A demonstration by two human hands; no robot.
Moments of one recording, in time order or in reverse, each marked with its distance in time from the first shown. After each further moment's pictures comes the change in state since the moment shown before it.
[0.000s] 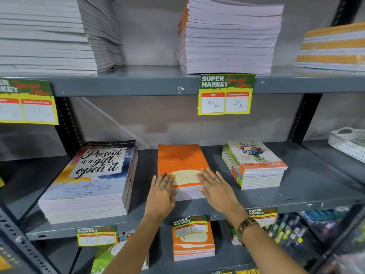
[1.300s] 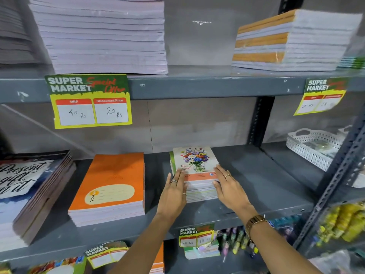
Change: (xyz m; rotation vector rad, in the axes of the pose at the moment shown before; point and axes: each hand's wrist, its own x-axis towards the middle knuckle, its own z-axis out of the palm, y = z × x) left_hand 0.087 0.231 0.058 -0.220 -0.115 0.018; right_hand -0.049 0.233 -0.018 0.221 -0.040 0.293
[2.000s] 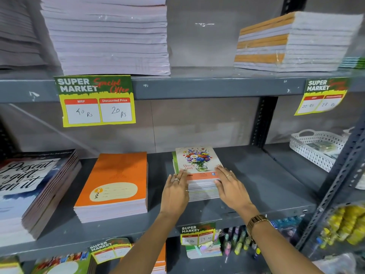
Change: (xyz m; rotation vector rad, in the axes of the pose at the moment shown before) left_hand -0.004 0.006 -0.003 0.062 0.128 0.009; right_hand -0.005 -0.001 -0.002 0.020 0.039 -0.030
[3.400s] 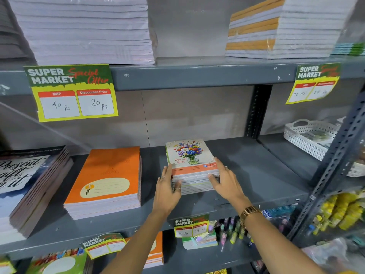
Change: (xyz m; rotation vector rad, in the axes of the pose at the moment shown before) left_hand -0.001 -0.017 0.032 -0.580 0.012 -0.218; right_hand 0.000 0.003 -0.001 0.338 0.033 0.131
